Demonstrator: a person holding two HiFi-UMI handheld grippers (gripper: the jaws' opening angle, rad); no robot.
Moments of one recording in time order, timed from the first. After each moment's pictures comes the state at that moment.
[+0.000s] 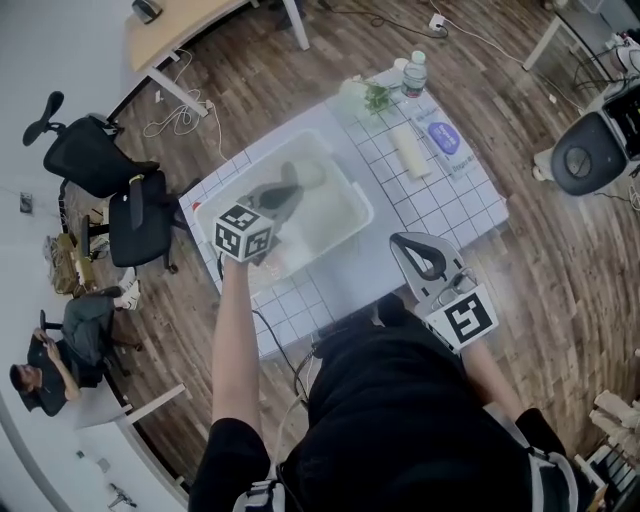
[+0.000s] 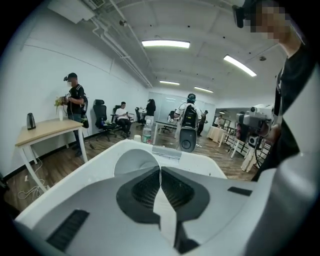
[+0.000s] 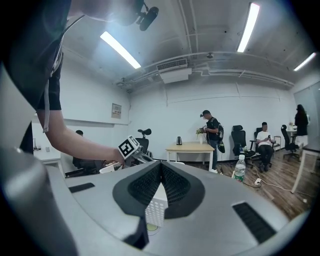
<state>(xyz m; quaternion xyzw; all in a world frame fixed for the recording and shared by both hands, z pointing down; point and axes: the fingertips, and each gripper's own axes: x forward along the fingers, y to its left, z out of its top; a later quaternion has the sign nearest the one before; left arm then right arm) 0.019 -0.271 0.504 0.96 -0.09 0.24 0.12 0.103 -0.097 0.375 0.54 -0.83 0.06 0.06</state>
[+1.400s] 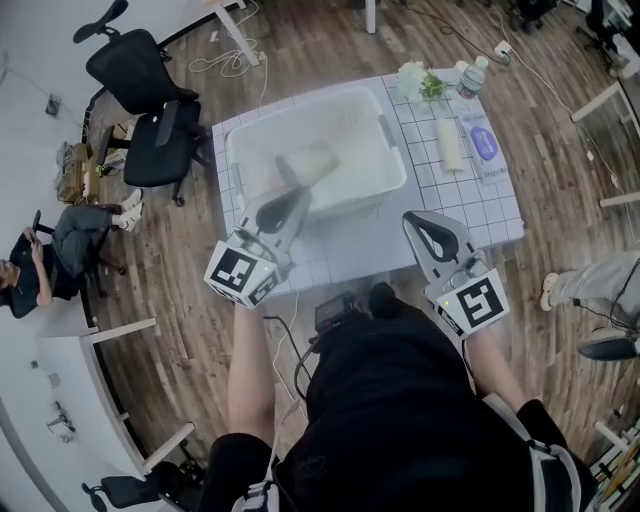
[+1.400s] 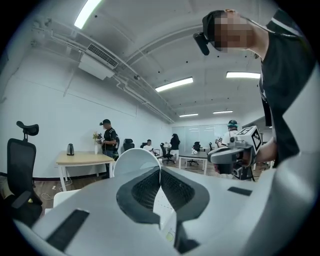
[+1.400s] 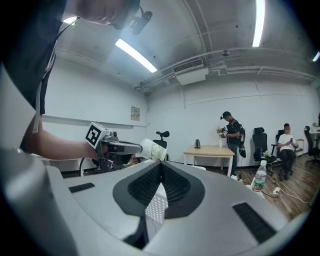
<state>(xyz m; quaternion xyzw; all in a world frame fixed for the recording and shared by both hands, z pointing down) -0.069 -0.144 0.374 0.95 -0.29 0.04 0.05 0.063 -0.070 0.370 0.44 -0.89 0.04 0.08</state>
